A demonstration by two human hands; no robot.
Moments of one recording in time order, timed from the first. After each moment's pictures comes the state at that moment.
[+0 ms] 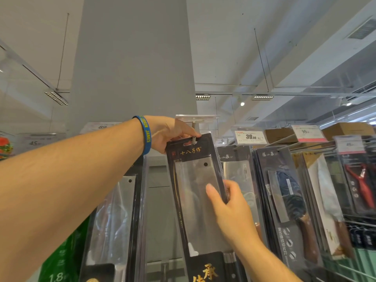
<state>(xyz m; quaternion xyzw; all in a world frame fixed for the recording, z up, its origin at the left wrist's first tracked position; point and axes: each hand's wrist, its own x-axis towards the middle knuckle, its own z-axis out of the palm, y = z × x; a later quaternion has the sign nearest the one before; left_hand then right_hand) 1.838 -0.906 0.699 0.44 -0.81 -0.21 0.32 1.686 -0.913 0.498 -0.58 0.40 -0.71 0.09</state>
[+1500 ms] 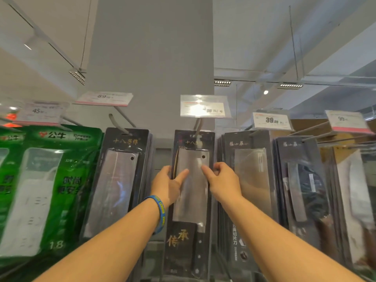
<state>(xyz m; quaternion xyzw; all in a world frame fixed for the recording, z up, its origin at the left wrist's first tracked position) 1.838 -1.034 0.521 0.45 -0.62 -0.14 0.63 1.676 -1.029 0.531 -0.61 0.50 -0.61 0.08</state>
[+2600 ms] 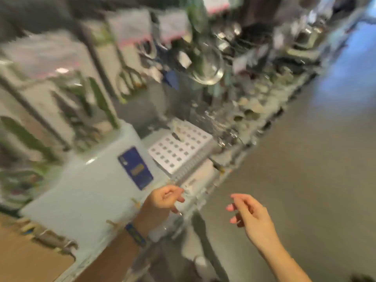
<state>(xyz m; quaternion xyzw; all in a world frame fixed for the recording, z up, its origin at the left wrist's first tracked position) 1.706 -0.783 0.007 0.36 -0.71 -0.59 0.09 1.558 -0.566 -0.015 -0.16 0.73 -0.59 0.31</state>
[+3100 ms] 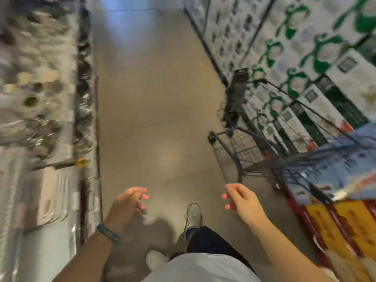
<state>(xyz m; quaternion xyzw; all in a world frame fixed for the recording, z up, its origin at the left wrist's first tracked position) 1.602 -0.553 -0.130 0.18 -0.75 -0.57 -0.27 1.702 -0.224 -0.093 0.34 0.74 -0.58 0.10</state>
